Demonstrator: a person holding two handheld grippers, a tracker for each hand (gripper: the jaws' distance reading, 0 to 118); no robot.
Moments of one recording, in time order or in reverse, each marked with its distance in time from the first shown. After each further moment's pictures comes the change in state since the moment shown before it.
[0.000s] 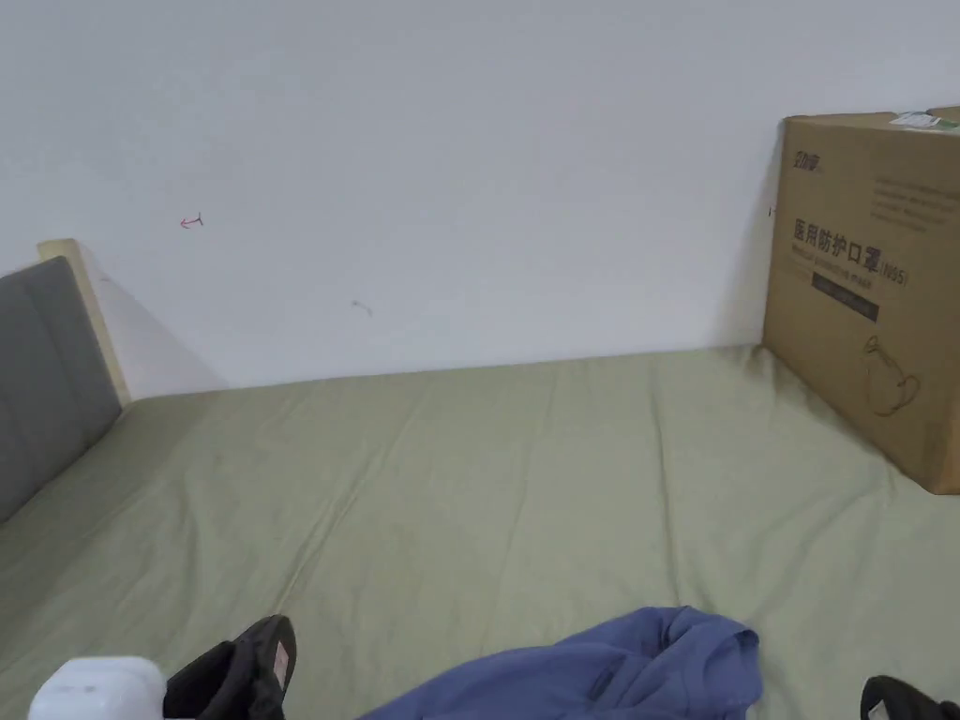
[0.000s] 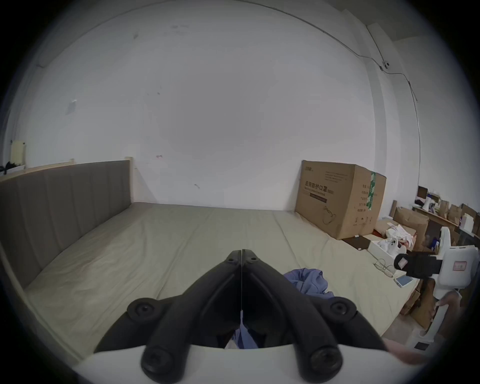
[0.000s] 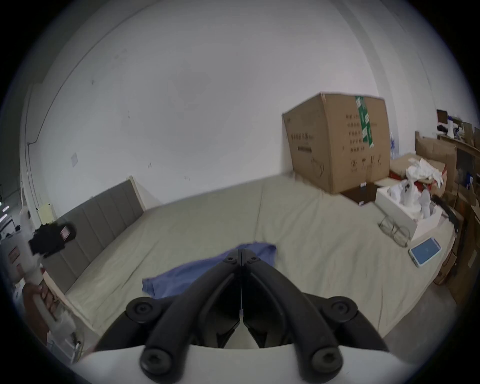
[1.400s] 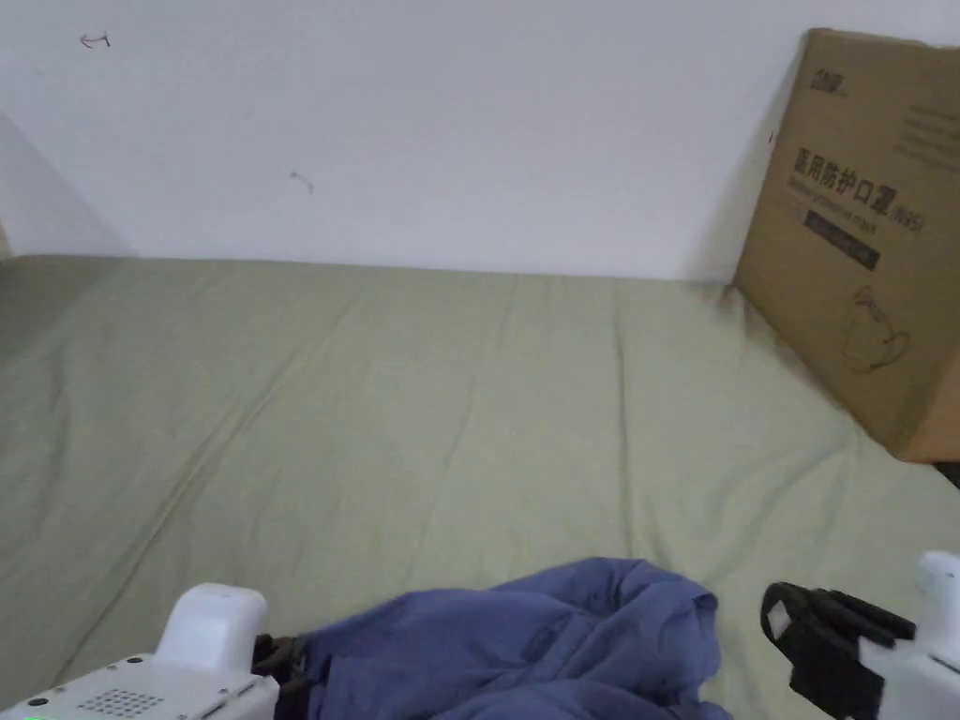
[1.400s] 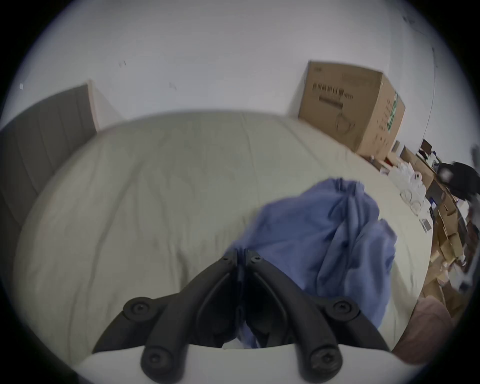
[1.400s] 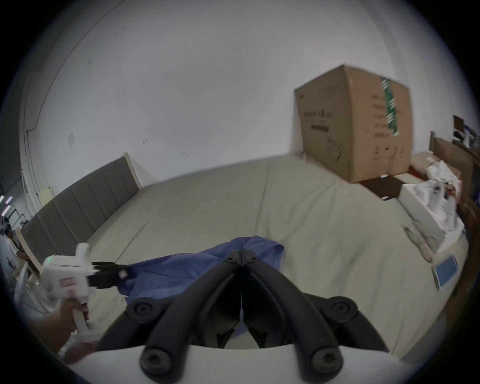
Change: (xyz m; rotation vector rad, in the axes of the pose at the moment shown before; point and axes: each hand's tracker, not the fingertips) left arm -0.013 -0.120 -0.156 -0.471 -0.097 -0.047; right arm 0.034 0.015 -0.168 -0.309 0.067 0.031
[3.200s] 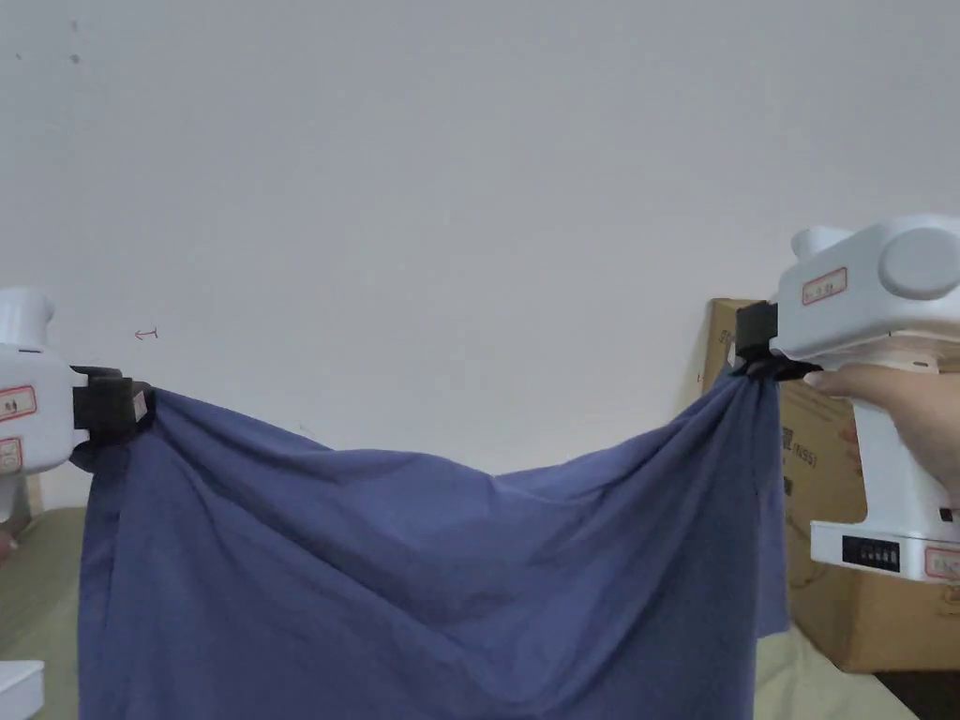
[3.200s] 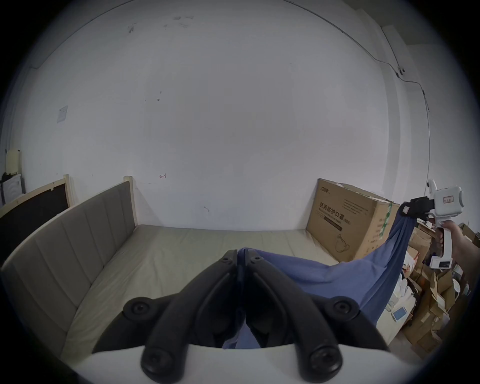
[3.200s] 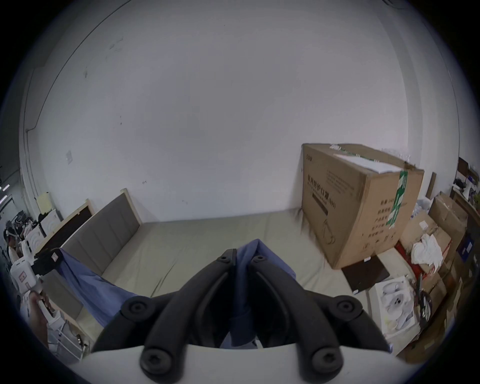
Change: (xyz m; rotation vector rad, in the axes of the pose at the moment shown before) left arm -0.091 0.331 0.178 0.387 0.058 0.070; right arm -0.052 0.351 0.099 0.142 -0.060 0.087
